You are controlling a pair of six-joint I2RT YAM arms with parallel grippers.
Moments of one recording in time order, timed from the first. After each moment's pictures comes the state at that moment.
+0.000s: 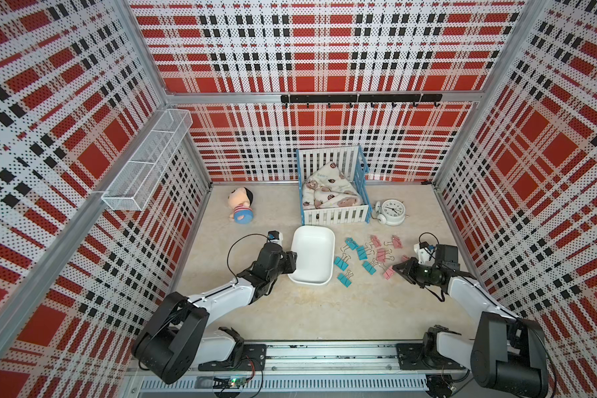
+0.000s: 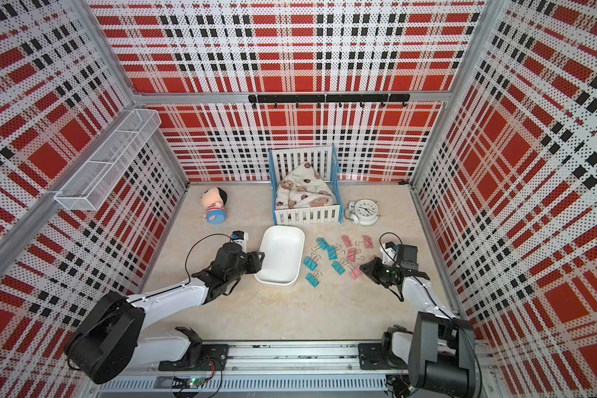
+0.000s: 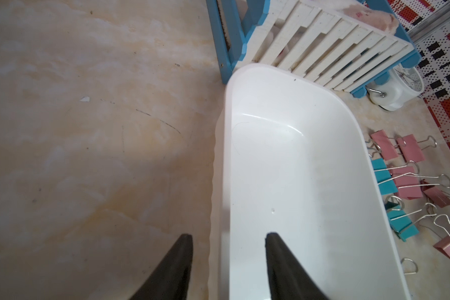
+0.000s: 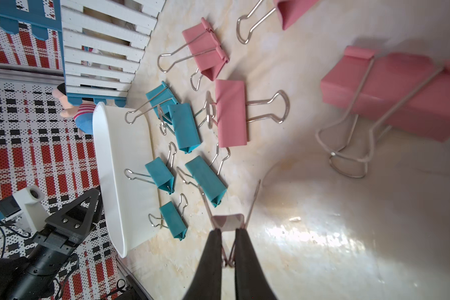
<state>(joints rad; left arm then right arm) -0.50 1.30 0.46 0.20 -0.05 -0.53 -0.20 1.18 0.47 -0.30 -0.70 0.43</state>
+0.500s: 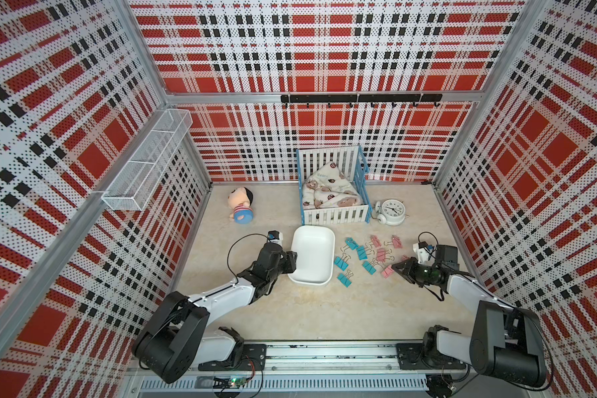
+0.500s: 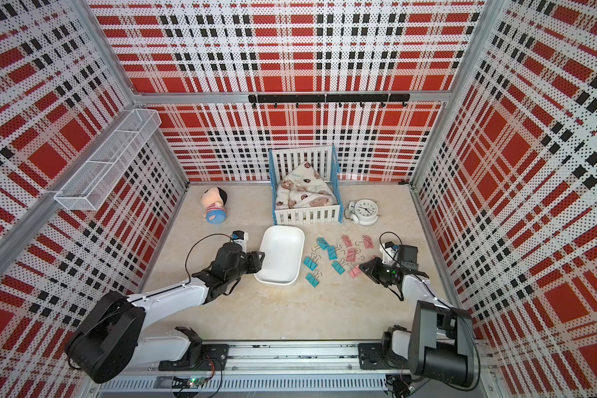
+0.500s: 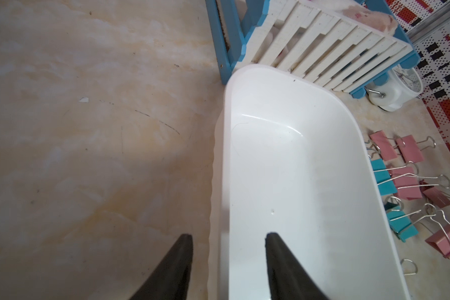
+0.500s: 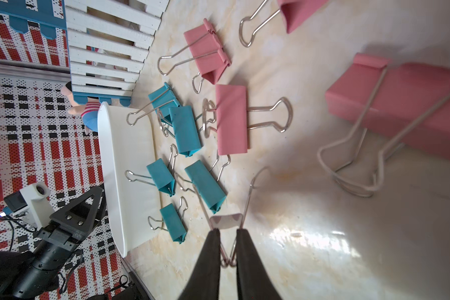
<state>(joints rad) -0.50 1.30 0.46 0.21 -0.05 -0.53 -0.23 1.26 0.46 -0.24 -0.72 0.40</state>
